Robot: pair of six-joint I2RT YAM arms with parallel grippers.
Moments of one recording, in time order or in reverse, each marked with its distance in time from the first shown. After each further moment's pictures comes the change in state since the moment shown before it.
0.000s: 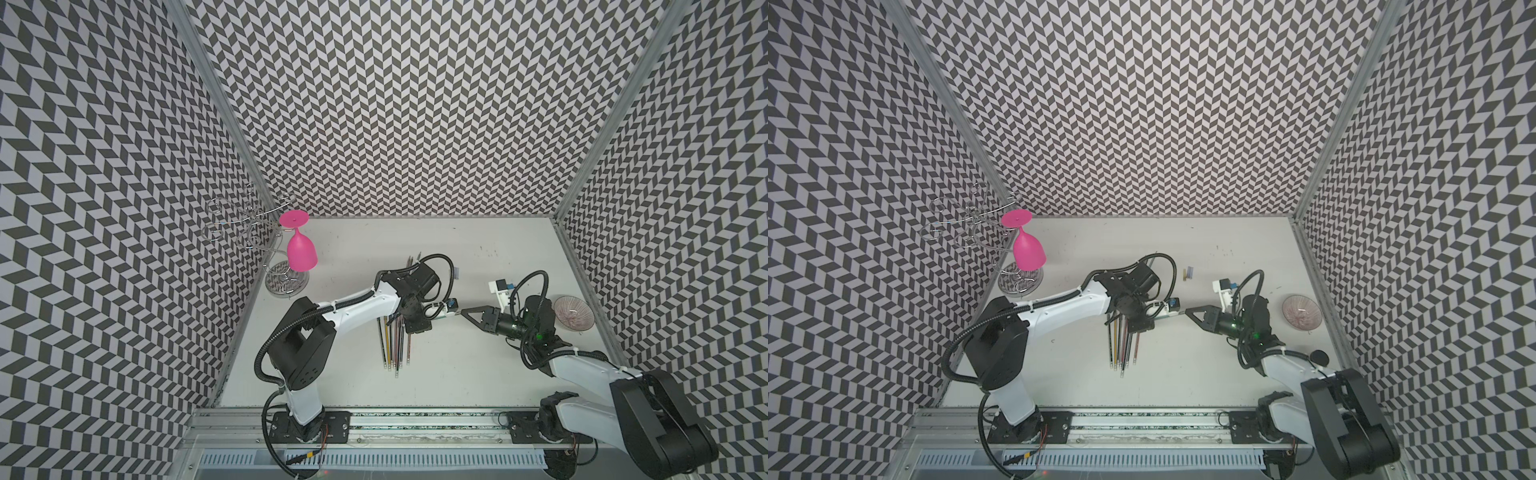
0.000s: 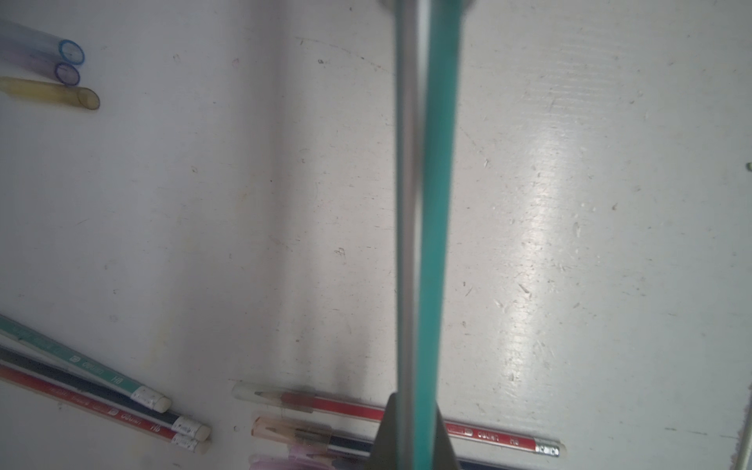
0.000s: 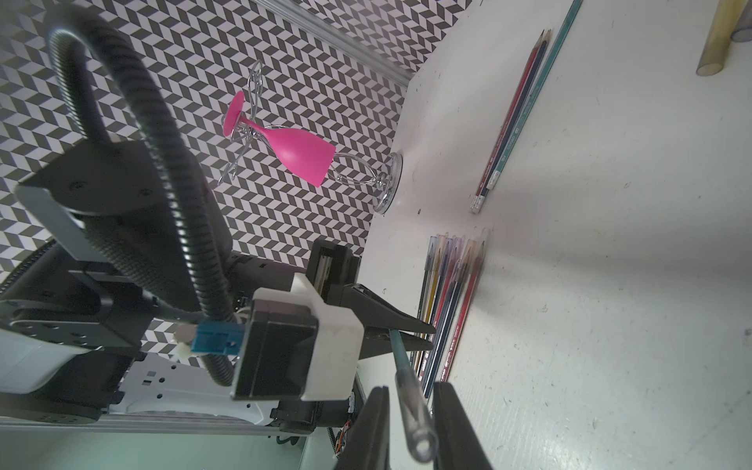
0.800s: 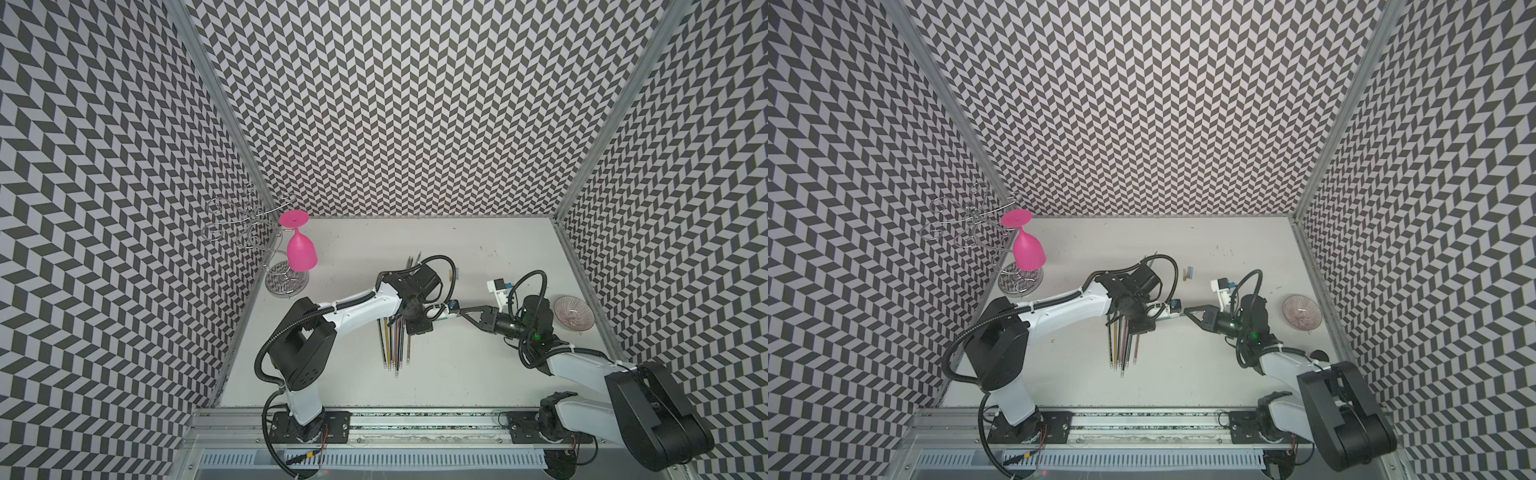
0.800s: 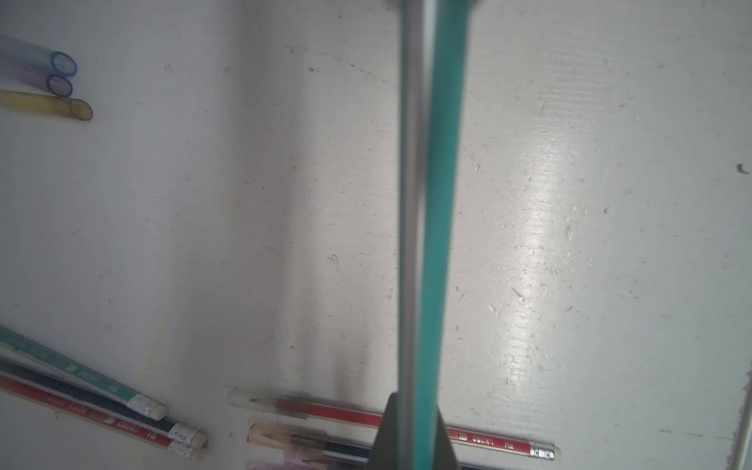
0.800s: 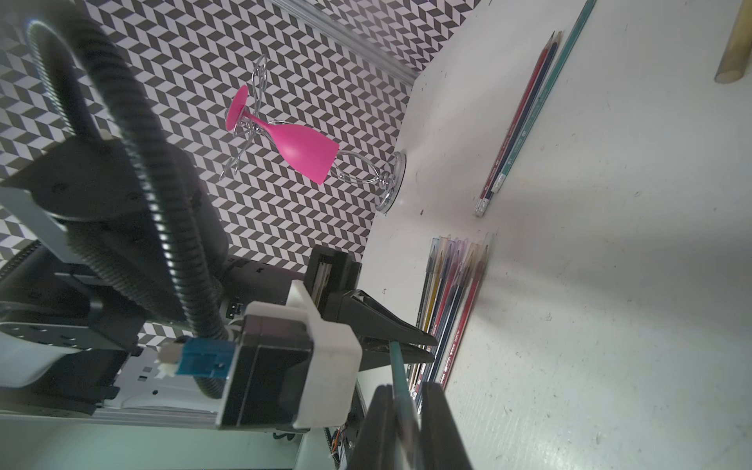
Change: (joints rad) left arm -0.011 0.000 0.000 0.001 0.000 -0.001; right arm 0.014 0.035 0.000 0.048 0.003 0.007
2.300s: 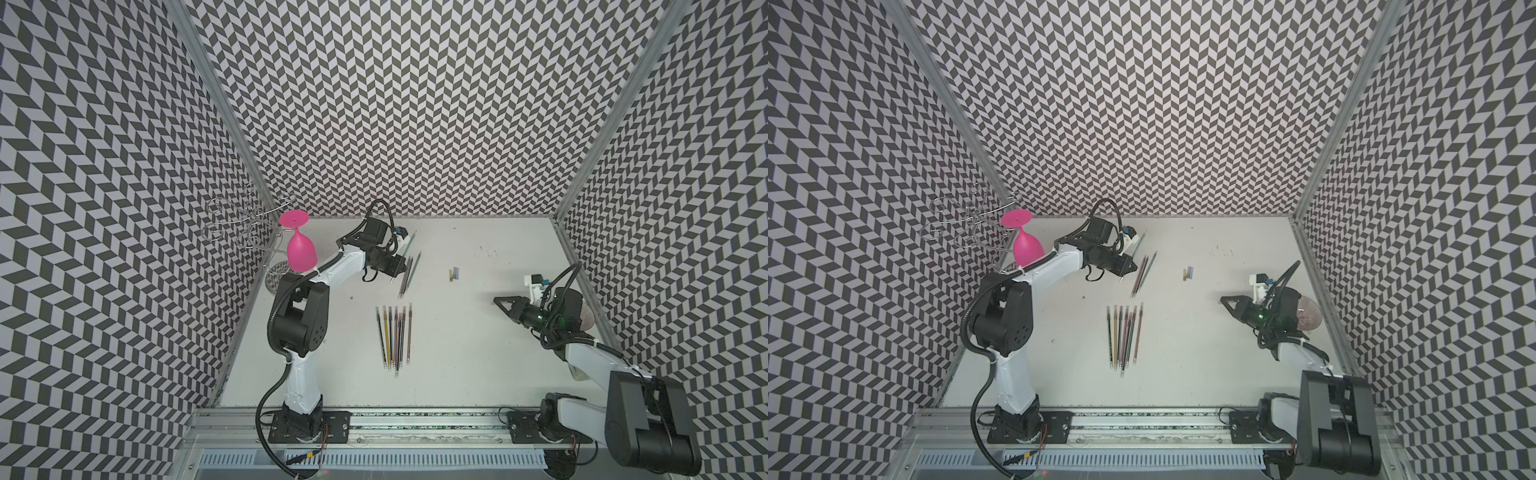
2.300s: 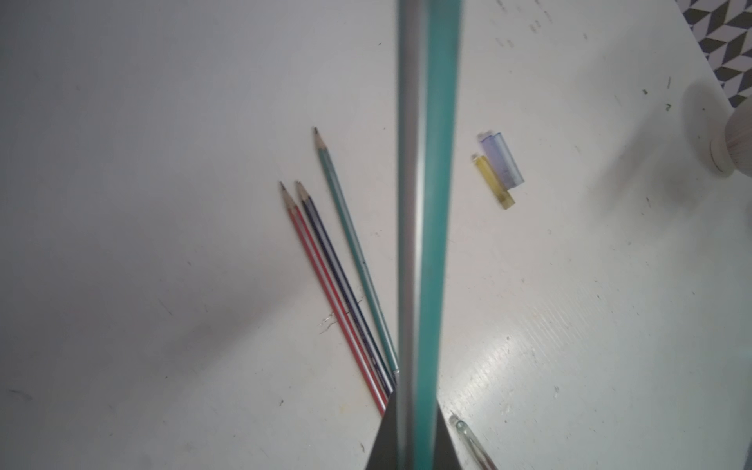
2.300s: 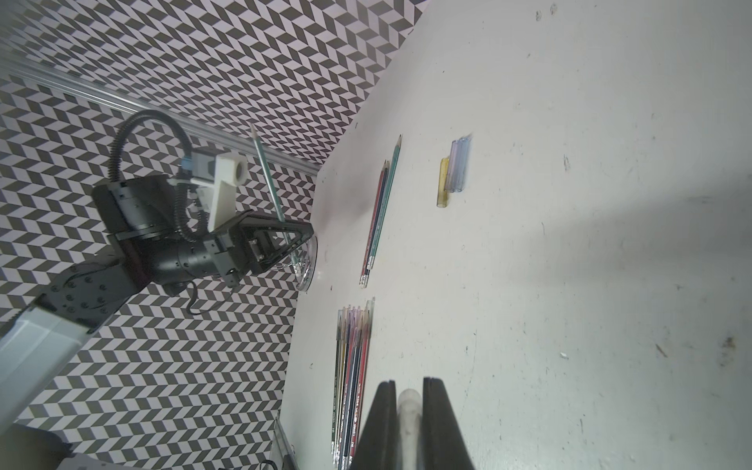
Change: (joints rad) left arm 0.471 0.209 0.225 0.193 0.278 -0.553; right arm -0.401 -0.028 0.101 -0.414 -0.002 -0.258
